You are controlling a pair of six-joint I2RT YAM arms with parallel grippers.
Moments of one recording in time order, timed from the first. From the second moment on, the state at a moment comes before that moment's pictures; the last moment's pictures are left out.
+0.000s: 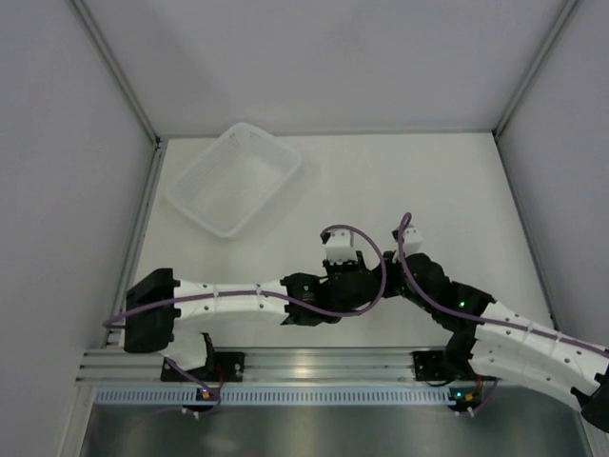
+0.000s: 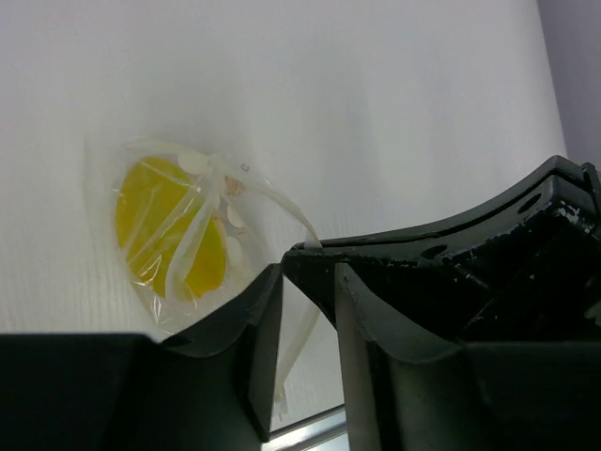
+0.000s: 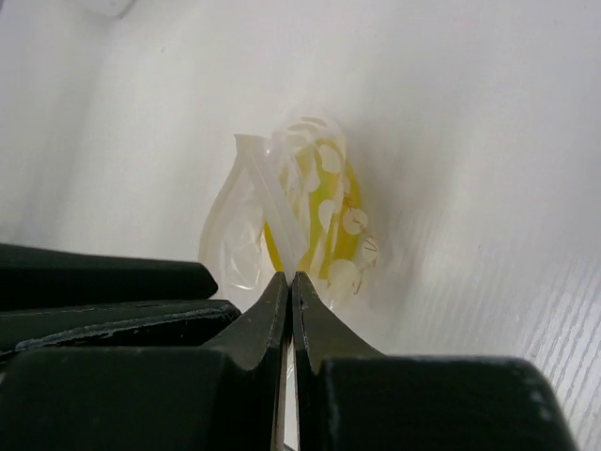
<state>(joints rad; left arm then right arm) -1.37 1.55 1.13 -0.29 -0.76 -1.09 0.91 0.73 0.46 -0.25 0.24 0.63</state>
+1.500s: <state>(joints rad) -1.19 1.70 1.07 -0.18 -0.73 -1.13 0.90 0.82 0.66 -0.51 0.40 0.58</state>
